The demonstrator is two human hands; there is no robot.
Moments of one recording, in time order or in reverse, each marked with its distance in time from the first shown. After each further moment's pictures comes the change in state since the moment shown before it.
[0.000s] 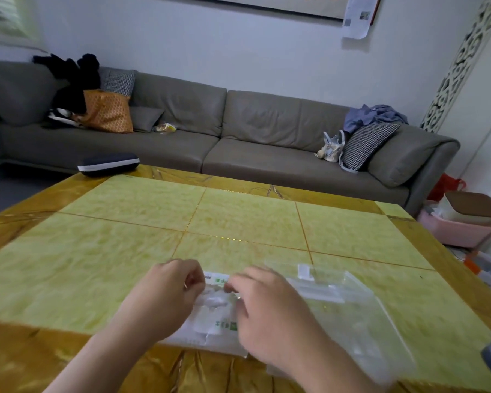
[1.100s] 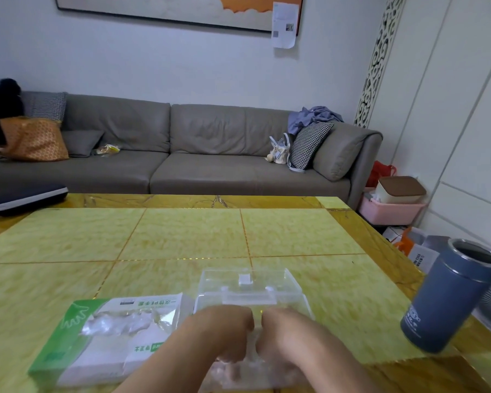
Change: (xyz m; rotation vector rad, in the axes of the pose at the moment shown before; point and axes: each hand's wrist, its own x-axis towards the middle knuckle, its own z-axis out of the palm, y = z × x) left_hand 0.026 0.175 0.094 0.456 -0.773 0.182; right_hand -0.046 0.096 -0.054 -0.009 -0.580 0.764
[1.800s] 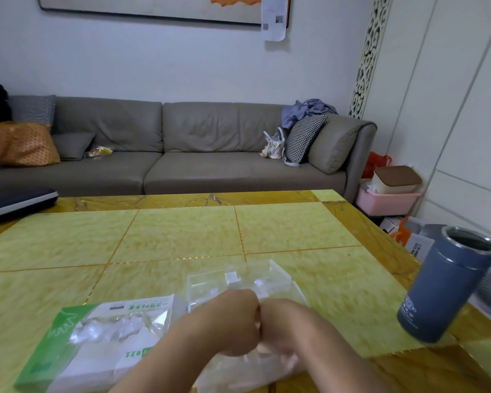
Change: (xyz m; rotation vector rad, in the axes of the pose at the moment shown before) left_hand 0.004 0.015 -0.007 -0.145 0.136 0.066; right_hand 0.031 0.018 0.002 0.105 -0.012 -0.049
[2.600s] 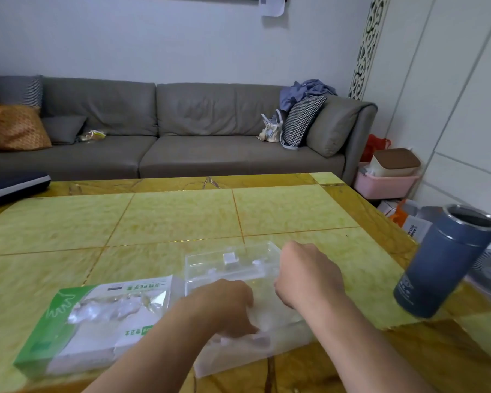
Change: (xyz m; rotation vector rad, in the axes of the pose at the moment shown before) left_hand 0.000 -0.005 0.006 0.084 -0.102 -0.064; right_hand -0.019 0.015 -0.014 -0.080 0.657 0.070
